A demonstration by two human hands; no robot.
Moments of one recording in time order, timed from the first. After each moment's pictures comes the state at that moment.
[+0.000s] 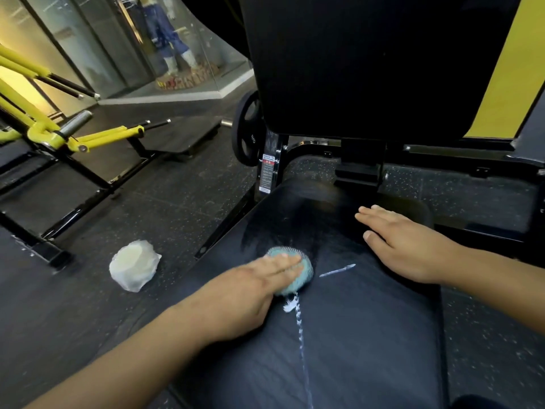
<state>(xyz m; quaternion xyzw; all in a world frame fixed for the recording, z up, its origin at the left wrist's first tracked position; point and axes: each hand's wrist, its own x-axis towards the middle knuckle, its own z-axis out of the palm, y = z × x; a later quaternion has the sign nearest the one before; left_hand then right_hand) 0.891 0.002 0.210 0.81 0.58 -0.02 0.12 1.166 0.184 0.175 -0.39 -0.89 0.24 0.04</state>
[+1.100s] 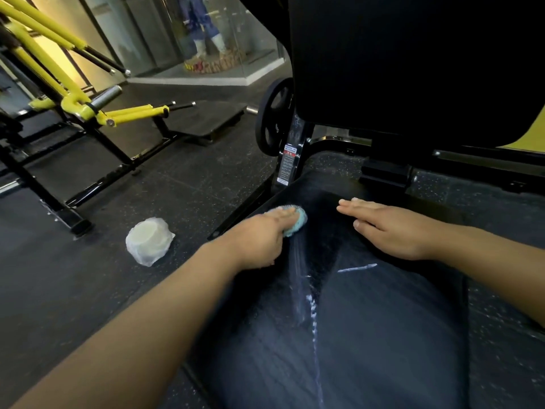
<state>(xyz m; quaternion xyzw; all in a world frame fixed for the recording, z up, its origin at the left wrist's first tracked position) 0.858 0.069 0.193 0.68 0.72 0.05 0.13 1.115 0.214 0.180 -0.27 -0.93 0.27 0.00</state>
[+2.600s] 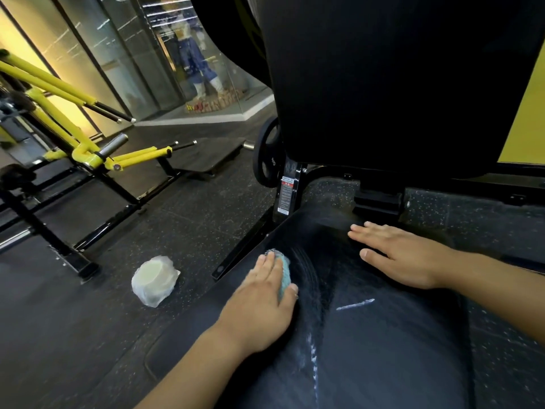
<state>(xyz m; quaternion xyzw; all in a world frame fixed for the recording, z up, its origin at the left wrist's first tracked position) 0.903 0.020 0.198 0.60 0.78 0.06 0.12 1.139 0.240 0.167 -0.28 -0.94 0.20 0.01</state>
